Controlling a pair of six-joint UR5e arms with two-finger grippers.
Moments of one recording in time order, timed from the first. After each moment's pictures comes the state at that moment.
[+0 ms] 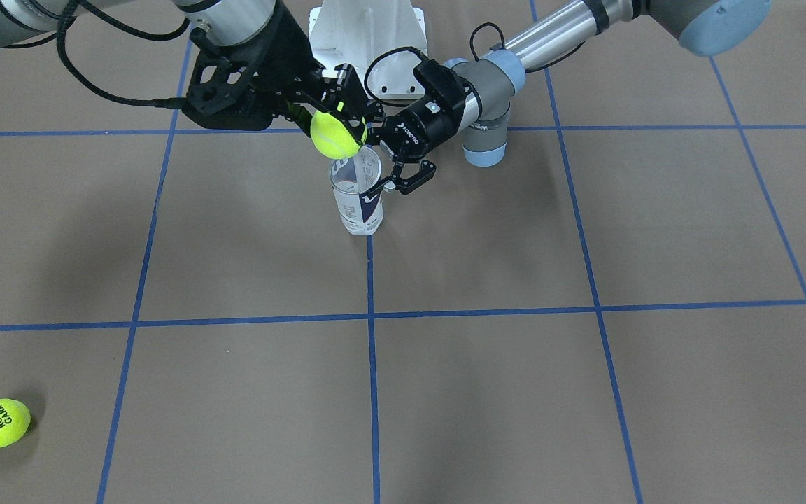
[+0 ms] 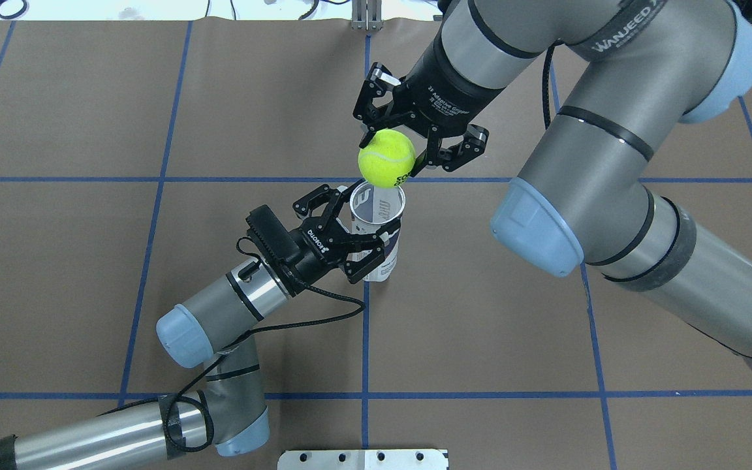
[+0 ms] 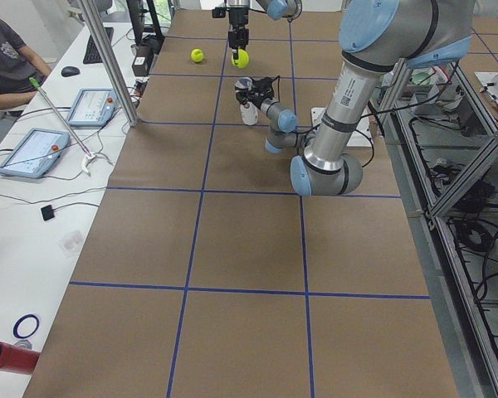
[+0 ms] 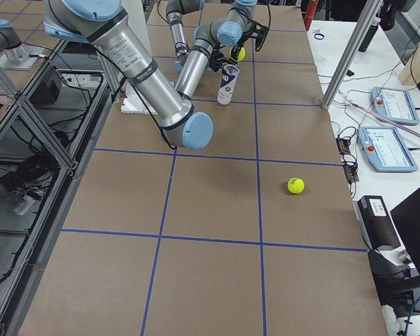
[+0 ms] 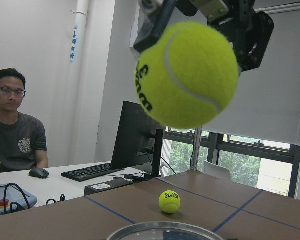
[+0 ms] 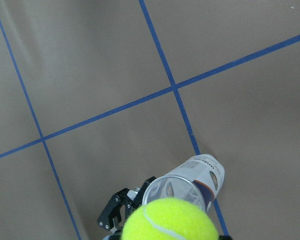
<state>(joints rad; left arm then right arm) -0.31 -2.24 -1.22 -3.50 -1.14 -0.35 0.77 -0.77 1.88 -1.65 2.27 1.56</state>
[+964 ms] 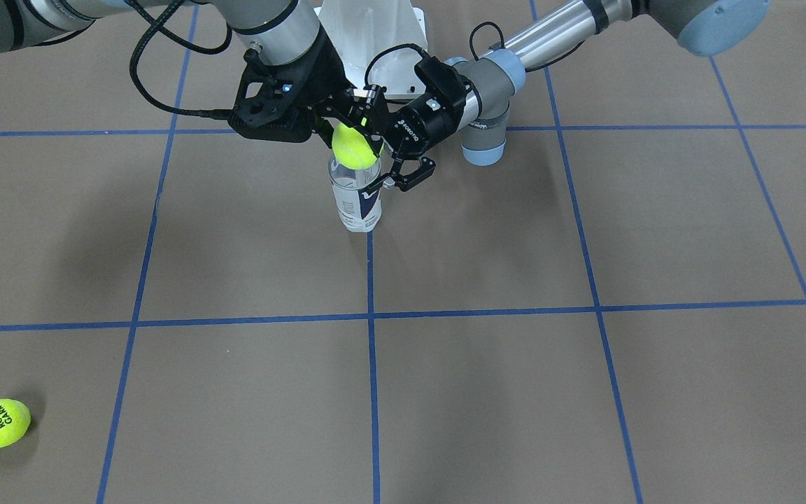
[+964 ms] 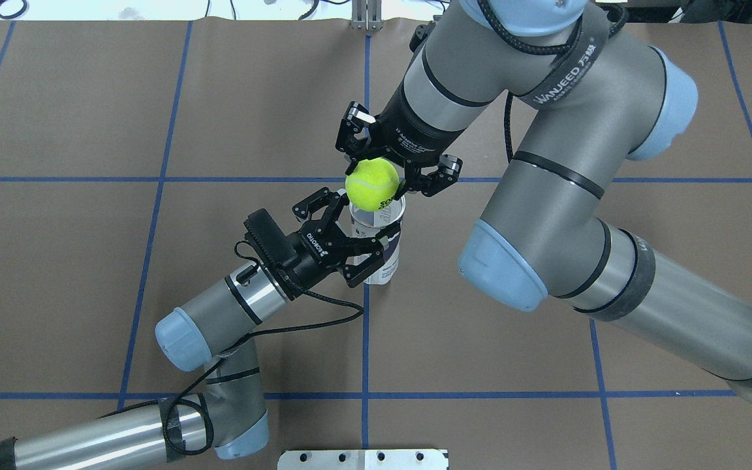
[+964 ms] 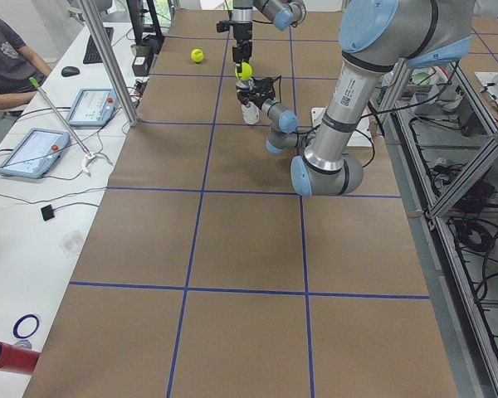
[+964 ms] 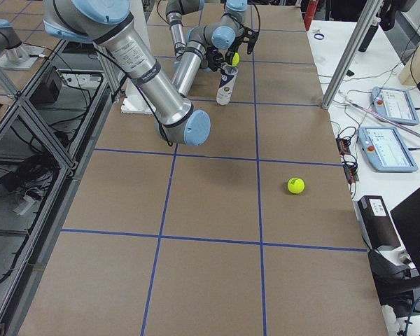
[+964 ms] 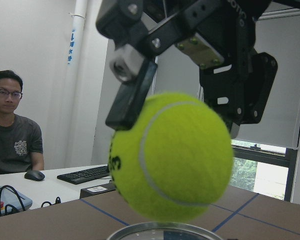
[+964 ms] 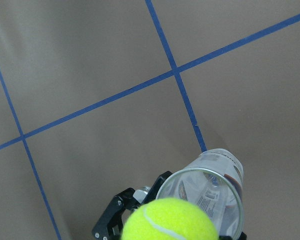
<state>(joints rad) -0.30 -2.24 -1.22 -3.52 -1.14 -0.35 0.70 -0.76 1.84 -1.65 2.17 1.58</state>
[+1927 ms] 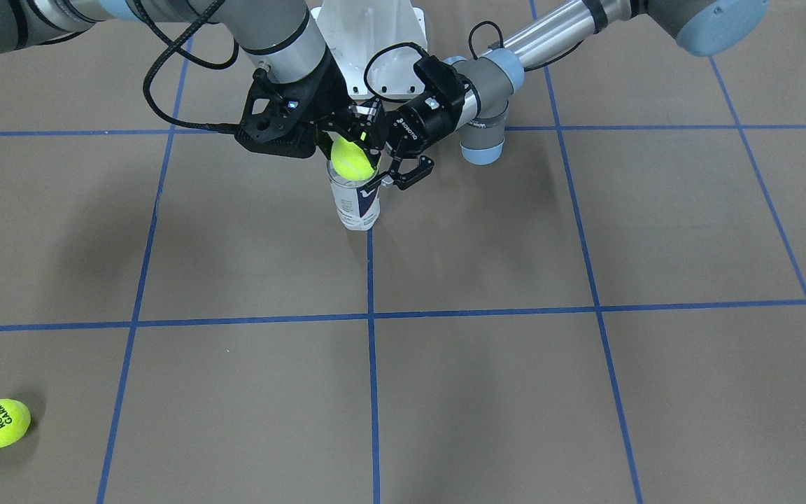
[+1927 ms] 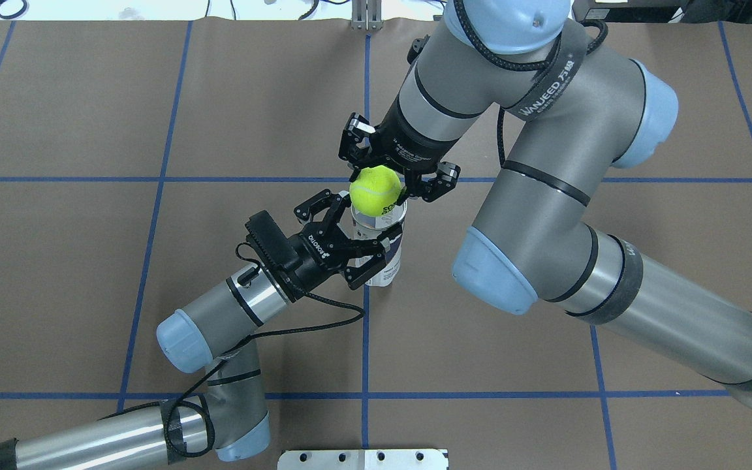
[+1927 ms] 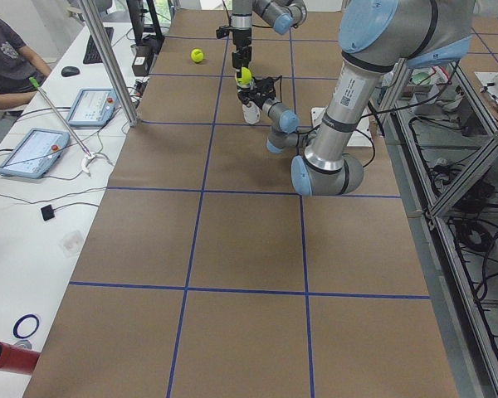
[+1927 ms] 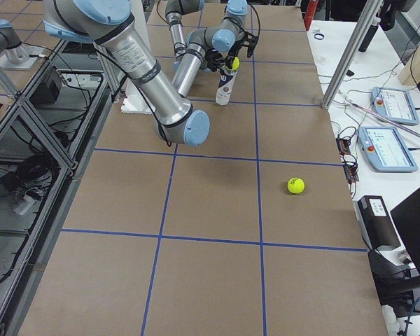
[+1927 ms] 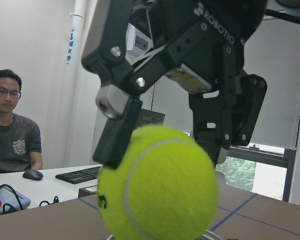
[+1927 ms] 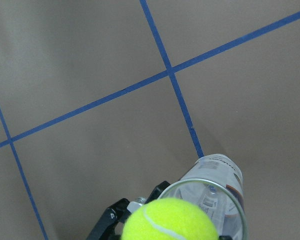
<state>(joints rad) -0.30 -2.24 -1.22 -3.53 -1.14 -0.35 0.69 -0.77 1.82 -1.65 2.15 1.57</state>
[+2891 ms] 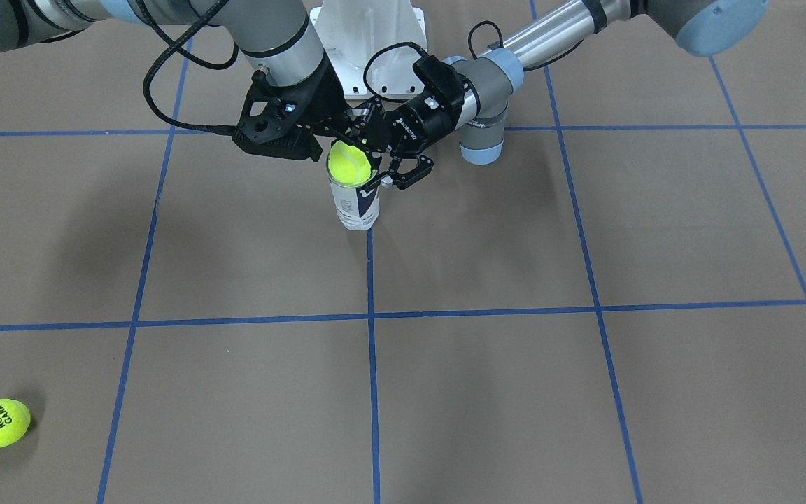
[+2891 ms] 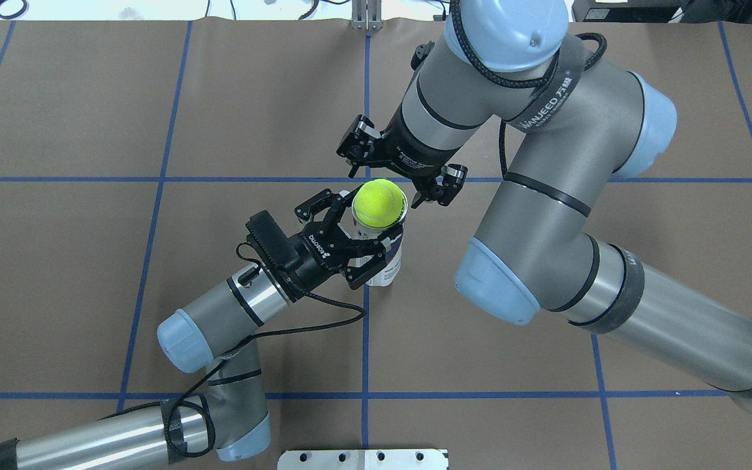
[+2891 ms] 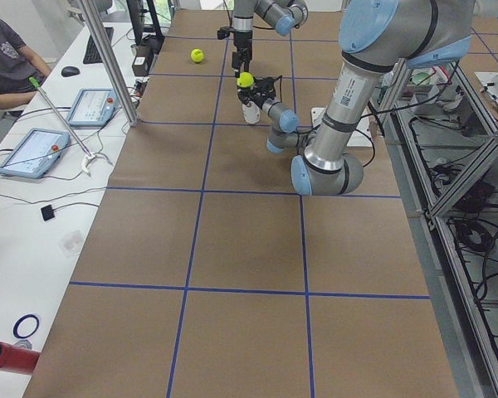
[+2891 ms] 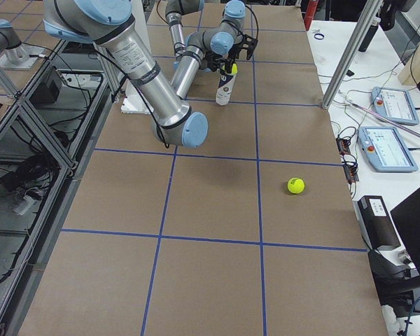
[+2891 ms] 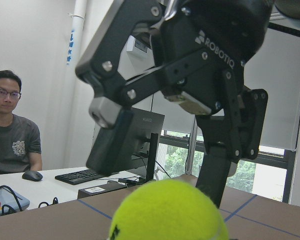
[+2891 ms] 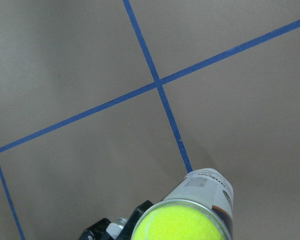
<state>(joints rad) -0.30 -2.24 -1.22 -3.53 -1.14 -0.35 0.67 -0.79 1.83 -1.65 2.10 1.56</state>
